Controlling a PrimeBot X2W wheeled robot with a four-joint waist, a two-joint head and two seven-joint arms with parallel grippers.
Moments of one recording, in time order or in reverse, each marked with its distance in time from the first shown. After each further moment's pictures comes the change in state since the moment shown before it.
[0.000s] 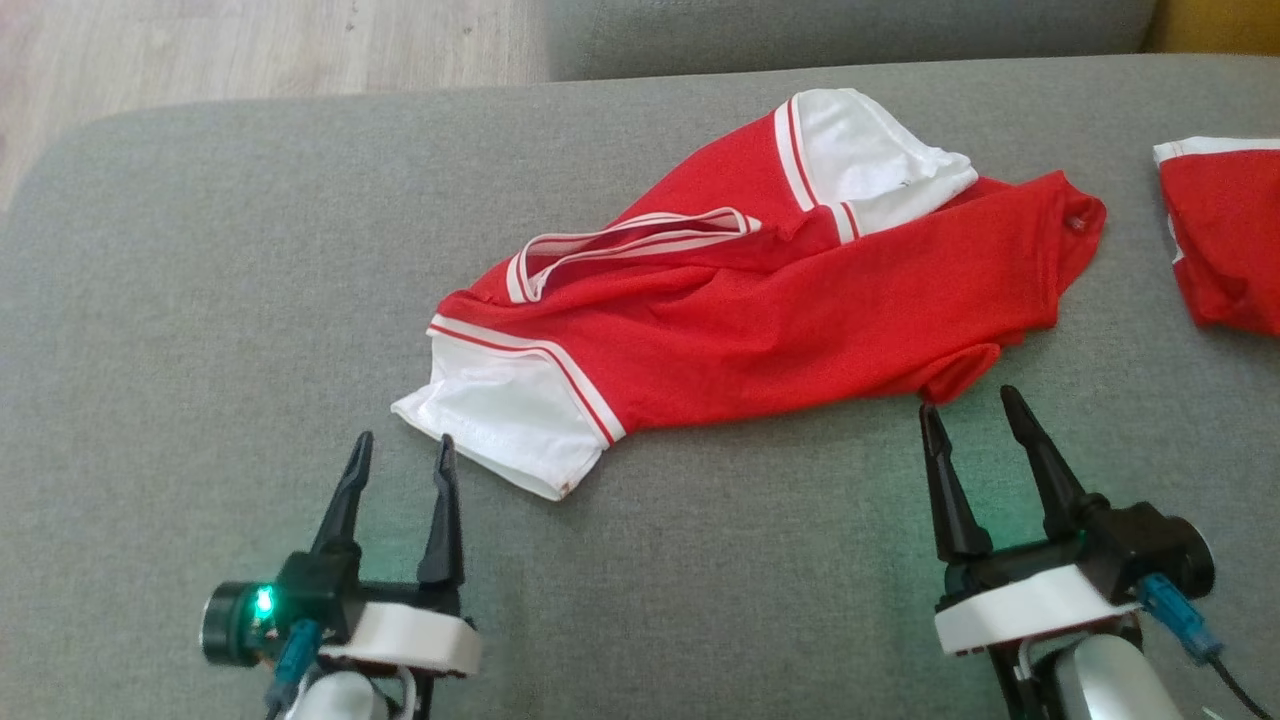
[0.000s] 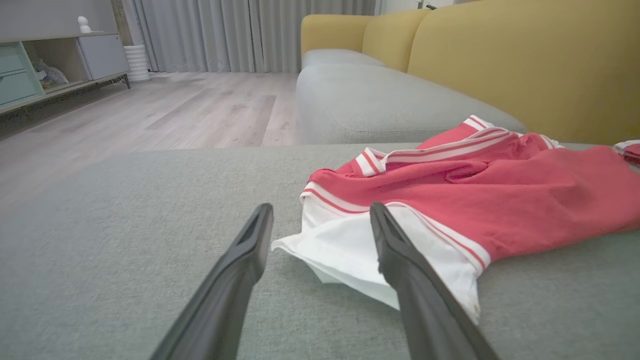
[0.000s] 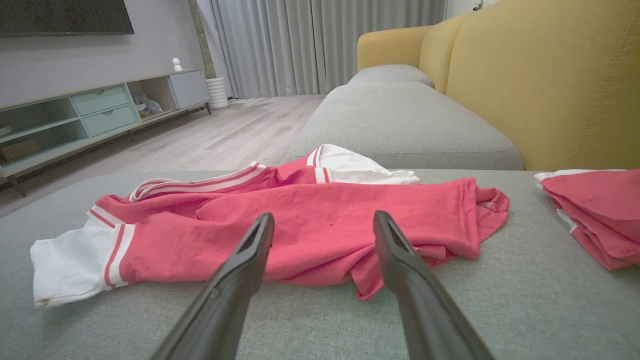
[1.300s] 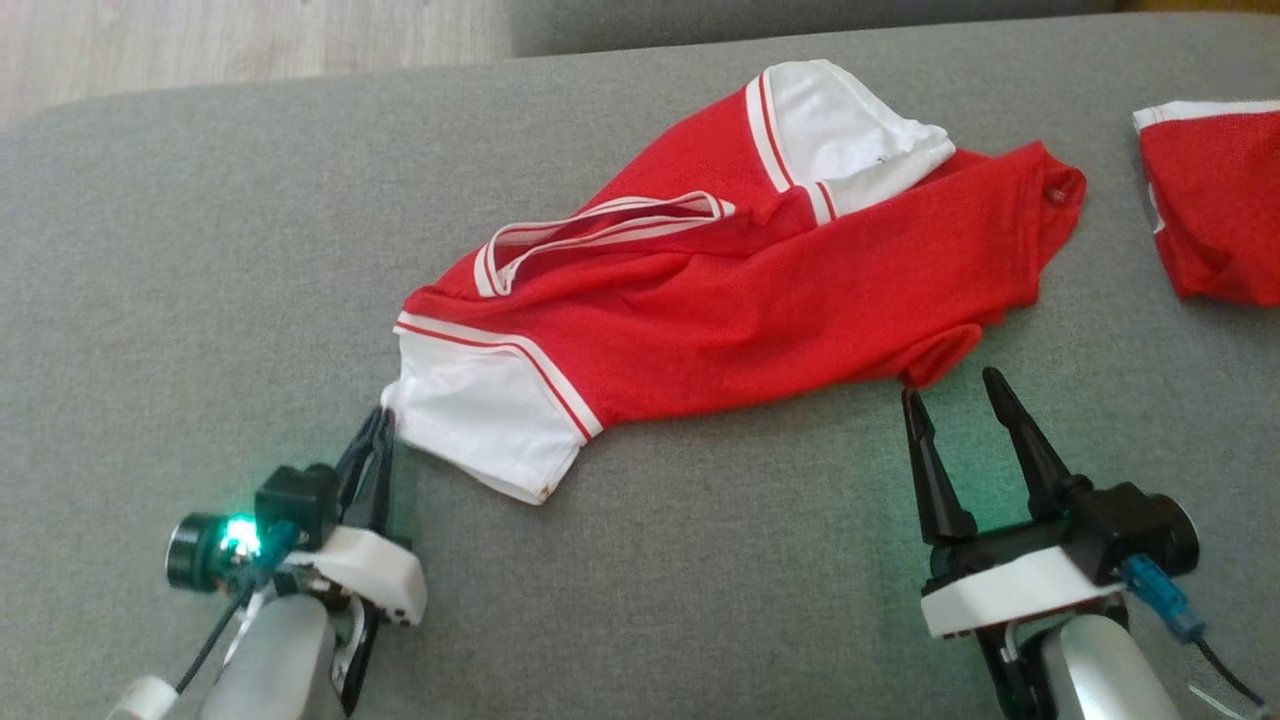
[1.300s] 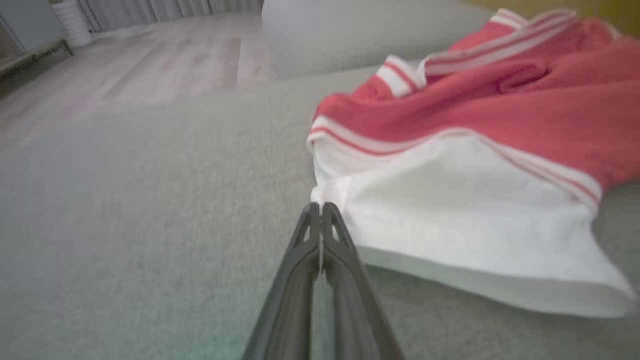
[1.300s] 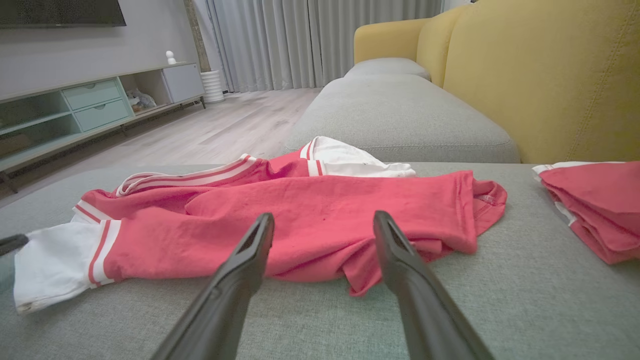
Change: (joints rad) left arm -0.271 0.051 0.024 0.475 0.096 -0.151 -0.001; right arm -0.039 0.000 0.028 0.020 -0.003 0.000 0.000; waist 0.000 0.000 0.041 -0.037
